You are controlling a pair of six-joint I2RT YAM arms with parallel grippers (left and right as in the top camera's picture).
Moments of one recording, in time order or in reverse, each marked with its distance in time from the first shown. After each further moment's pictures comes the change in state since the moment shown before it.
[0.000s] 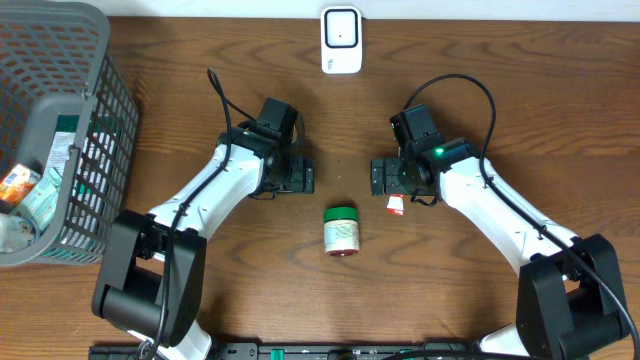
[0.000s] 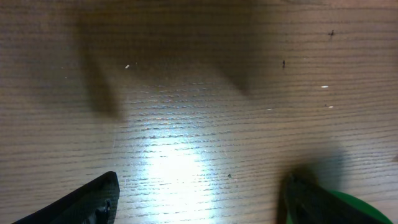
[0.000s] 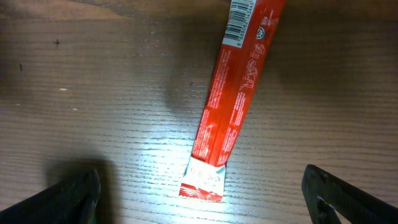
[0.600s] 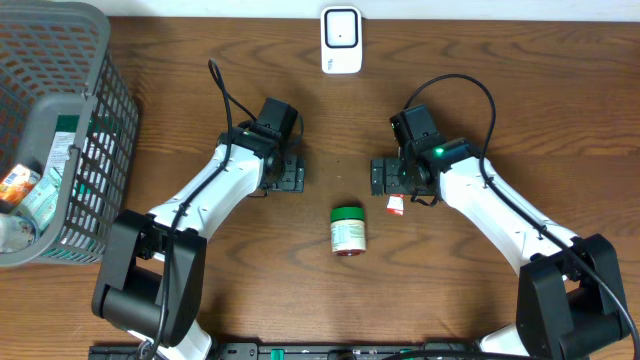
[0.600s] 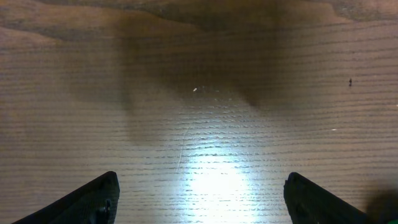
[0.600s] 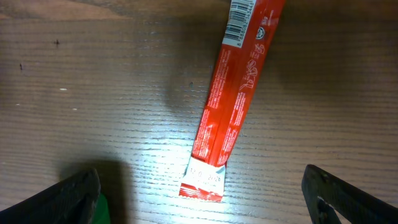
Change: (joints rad) left arm 0.000 0.000 0.000 0.001 -0.193 0.078; right arm 0.000 0.000 0.000 0.000 0.000 0.000
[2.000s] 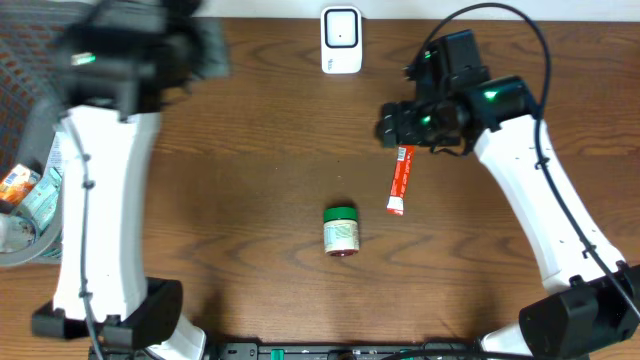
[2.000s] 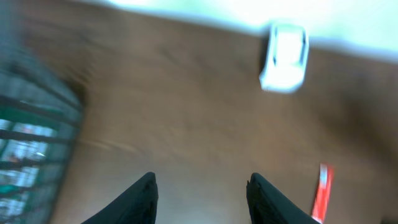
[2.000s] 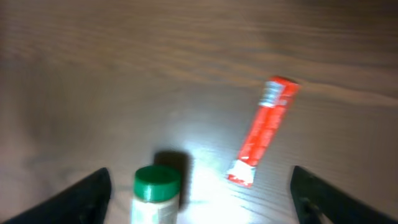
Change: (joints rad) left arm 0.243 -0.024 1.184 -0.704 -0.037 -0.009; right arm -0.068 0.003 0.505 -0.373 -0.228 -0.126
